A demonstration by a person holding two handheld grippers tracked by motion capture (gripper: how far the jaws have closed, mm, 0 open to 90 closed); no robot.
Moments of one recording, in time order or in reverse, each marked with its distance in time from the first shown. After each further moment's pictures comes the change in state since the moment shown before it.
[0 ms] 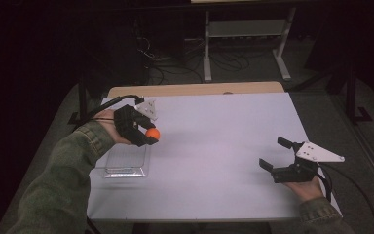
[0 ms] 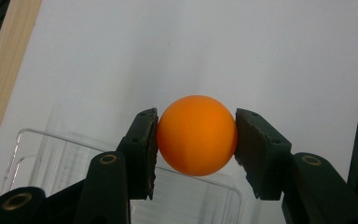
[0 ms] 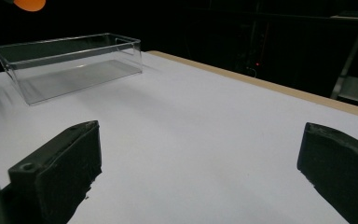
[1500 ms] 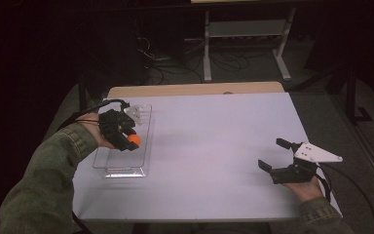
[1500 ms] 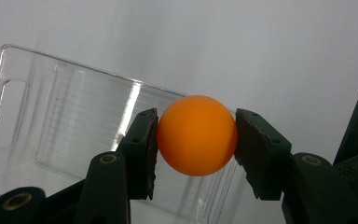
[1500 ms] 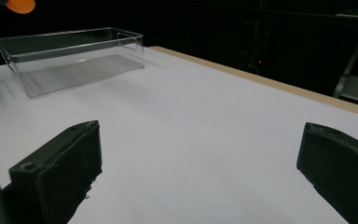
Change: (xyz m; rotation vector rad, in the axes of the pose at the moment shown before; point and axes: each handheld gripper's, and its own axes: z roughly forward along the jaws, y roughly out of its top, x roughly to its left) left arm 0.007 -0.034 -0.005 0.187 -0.018 -0.056; right arm 0.002 -0.001 0.002 0.018 0.008 -0.013
